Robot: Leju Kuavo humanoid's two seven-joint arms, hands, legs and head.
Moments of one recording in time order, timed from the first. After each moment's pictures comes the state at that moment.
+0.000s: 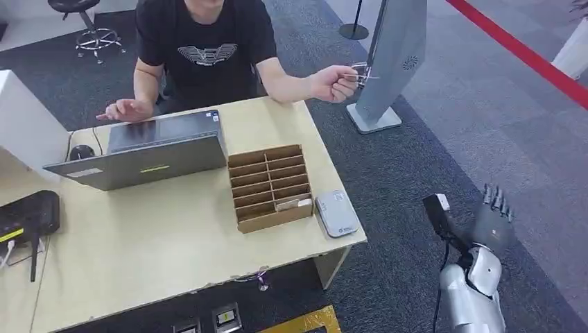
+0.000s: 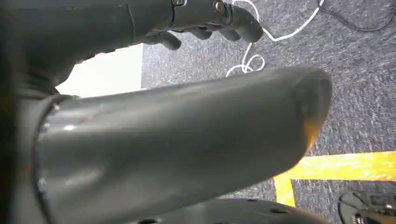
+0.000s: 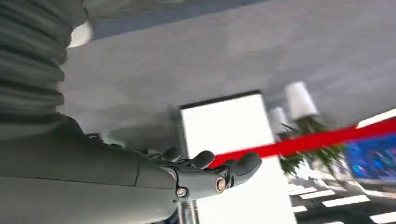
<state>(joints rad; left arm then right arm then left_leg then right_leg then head) -0.11 -0.10 -1.08 -0.24 0.62 0.70 0.22 -0.04 -0.14 -0.60 -1.24 1.17 -0.70 0.04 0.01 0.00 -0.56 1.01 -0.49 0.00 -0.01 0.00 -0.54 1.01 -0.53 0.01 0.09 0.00</state>
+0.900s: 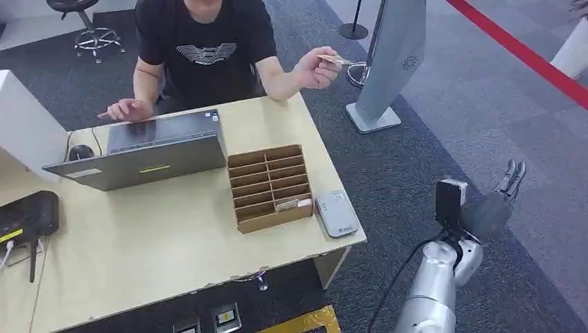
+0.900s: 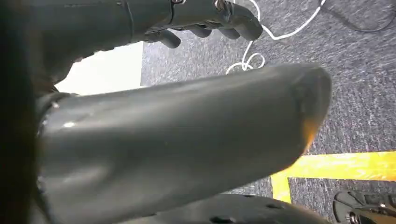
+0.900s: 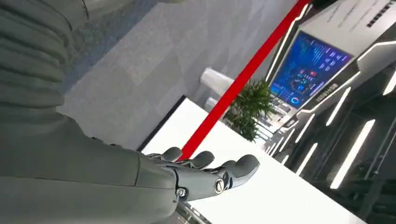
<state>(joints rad) -0.09 -0.12 -0.84 -0.24 0.40 0.70 0.27 -0.27 0.21 -0.91 -1.45 0.81 -0.70 -0.57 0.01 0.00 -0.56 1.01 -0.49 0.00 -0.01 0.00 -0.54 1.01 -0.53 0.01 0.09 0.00</state>
